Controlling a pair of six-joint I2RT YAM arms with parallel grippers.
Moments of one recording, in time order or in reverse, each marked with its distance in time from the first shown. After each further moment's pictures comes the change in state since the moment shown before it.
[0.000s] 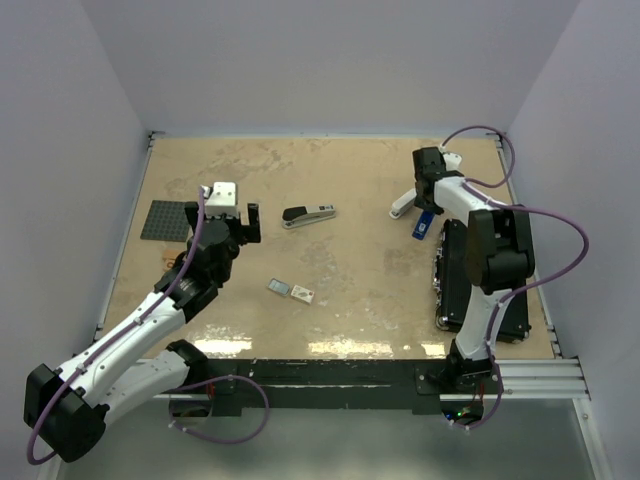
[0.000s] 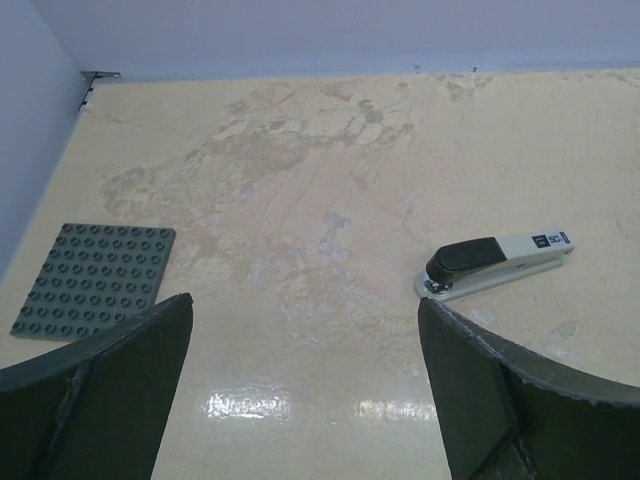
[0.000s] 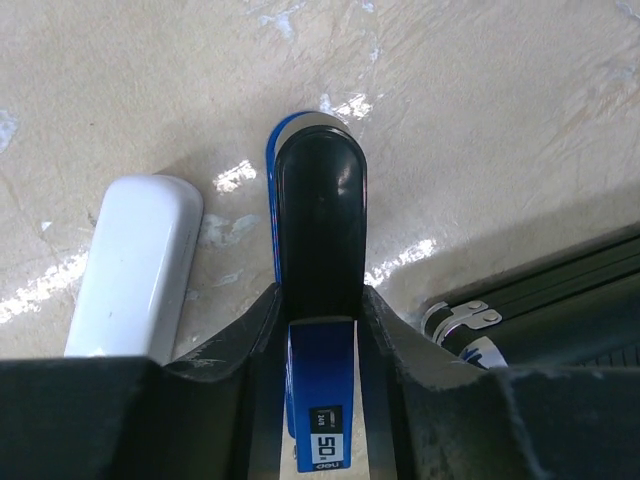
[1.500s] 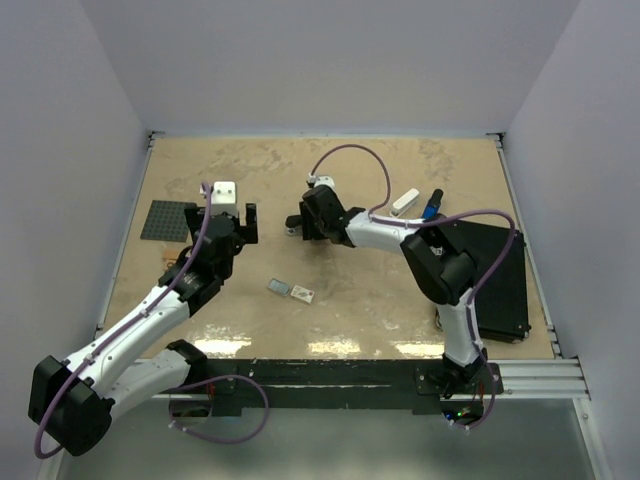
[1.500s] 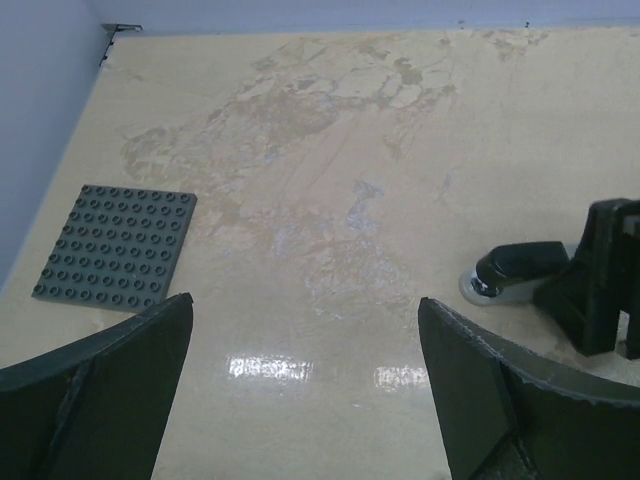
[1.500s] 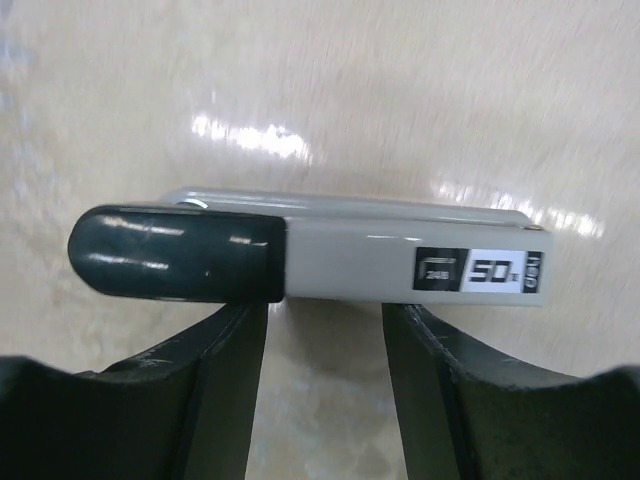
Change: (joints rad) left arm 0.040 0.055 0.006 -0.060 -0.012 -0.034; right arm 0.591 0.087 -0.041 0.359 -0.259 -0.056
